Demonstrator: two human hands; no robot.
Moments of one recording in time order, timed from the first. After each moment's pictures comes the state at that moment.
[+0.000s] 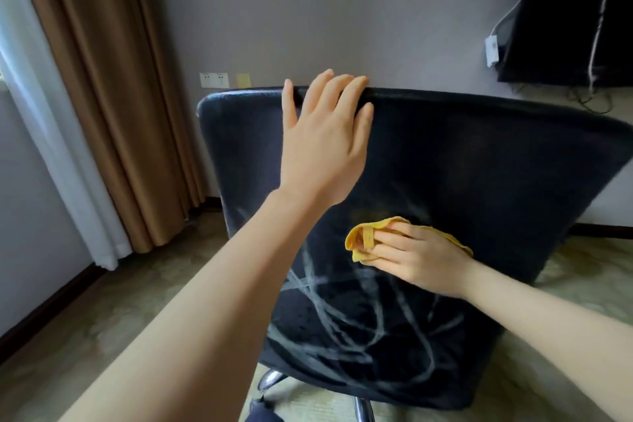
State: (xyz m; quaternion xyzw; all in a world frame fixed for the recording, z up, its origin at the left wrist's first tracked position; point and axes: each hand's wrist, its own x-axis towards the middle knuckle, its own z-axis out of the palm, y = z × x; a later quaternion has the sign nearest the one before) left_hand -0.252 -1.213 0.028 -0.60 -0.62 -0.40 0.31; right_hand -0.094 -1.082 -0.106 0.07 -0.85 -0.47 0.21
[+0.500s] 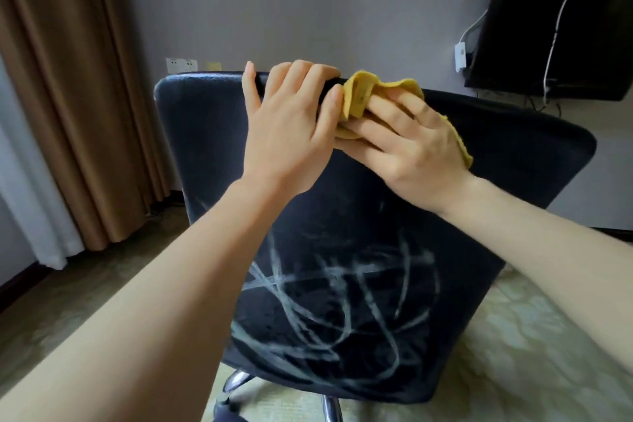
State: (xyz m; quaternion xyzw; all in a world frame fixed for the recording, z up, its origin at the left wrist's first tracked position) left_hand -0.258 -1.213 0.031 -0.58 -0.60 -0.46 0.29; right_hand -0.120 -1.108 0.026 0.06 -0.73 -0.49 0.47
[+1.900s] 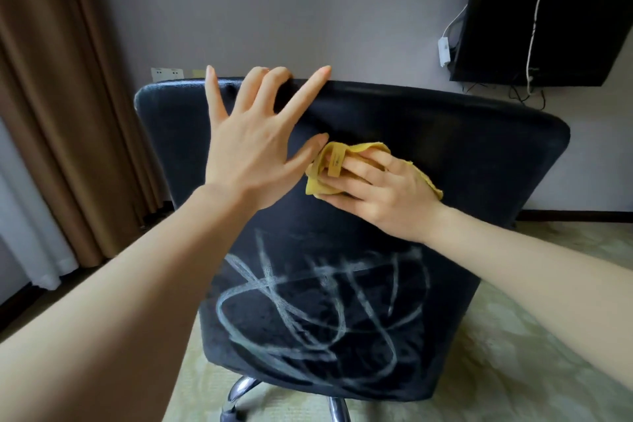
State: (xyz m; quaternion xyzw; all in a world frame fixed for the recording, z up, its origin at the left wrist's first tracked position) left_hand -0.281 -1.223 0.024 -0.60 -0.63 -0.28 0.39; right_hand -0.111 -1.093 -0.026 0.06 -0.79 -0.48 0.38
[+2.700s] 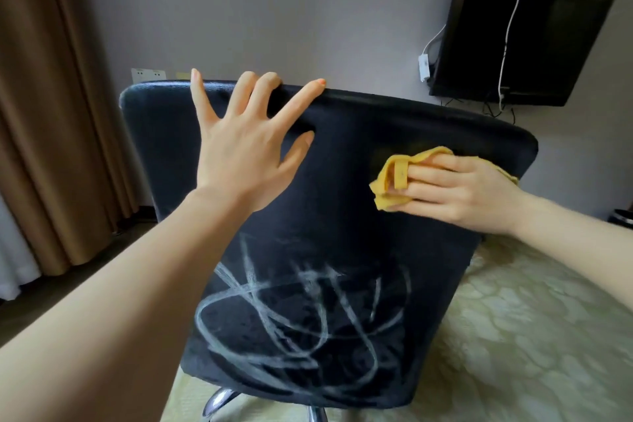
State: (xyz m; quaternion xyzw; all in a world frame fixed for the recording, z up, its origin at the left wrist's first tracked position) left_hand -0.280 -1.220 0.022 -0.58 -0.65 -0.27 0.42; right_hand -0.009 -1.070 0.008 0.10 -0.80 -0.55 0.20
